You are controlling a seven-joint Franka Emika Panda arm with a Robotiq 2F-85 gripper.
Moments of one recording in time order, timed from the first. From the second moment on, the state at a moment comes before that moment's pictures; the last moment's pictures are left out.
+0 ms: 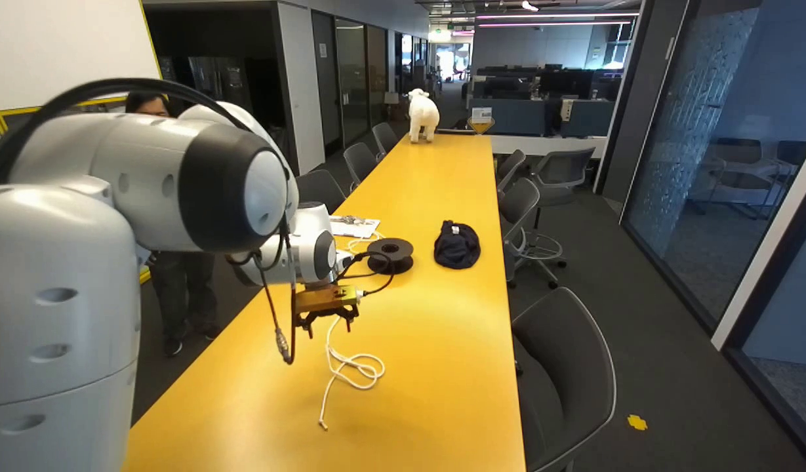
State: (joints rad) arm 0.07 0.48 0.12 -2.01 -0.22 2.48 -0.16
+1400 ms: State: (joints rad) arm 0.10 0.90 0.14 -1.65 -0.20 2.50 -0.23
